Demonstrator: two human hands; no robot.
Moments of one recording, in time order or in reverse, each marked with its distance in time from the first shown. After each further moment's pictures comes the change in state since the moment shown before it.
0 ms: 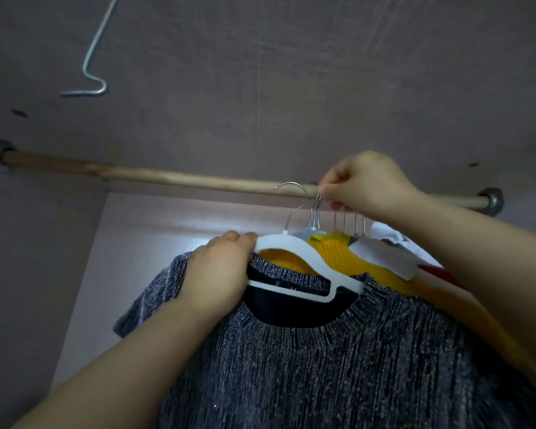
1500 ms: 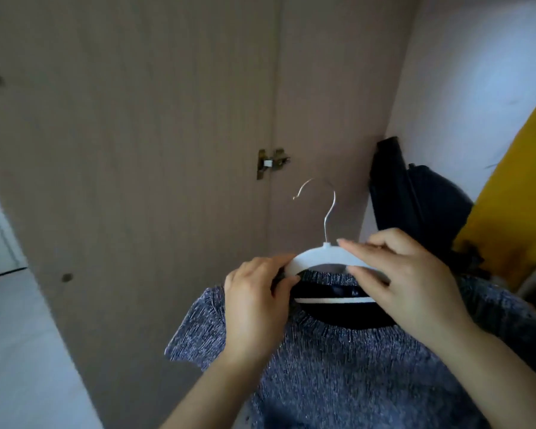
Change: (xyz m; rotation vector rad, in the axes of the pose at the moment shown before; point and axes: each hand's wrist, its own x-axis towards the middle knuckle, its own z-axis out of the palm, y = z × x) left_hand -0.522 0.098 -0.316 0.154 0.106 -0.761; right_hand -0.482 -0.180 0.012 0.764 -0.310 -0.613
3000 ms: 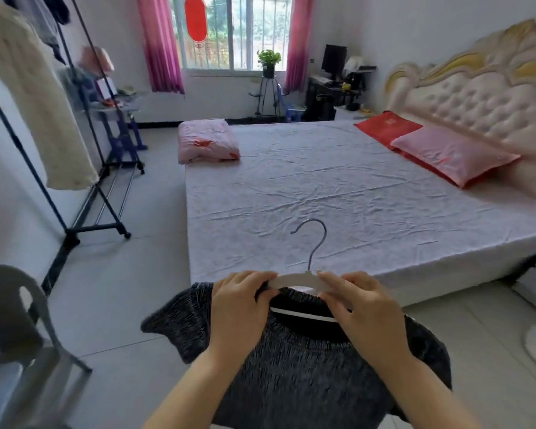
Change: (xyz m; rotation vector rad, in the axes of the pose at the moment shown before) left_hand -0.449 -0.153 -0.872 1.411 1.151 -1.103; right_hand -0.068 -1.097 0.231 1.445 -0.400 -1.167
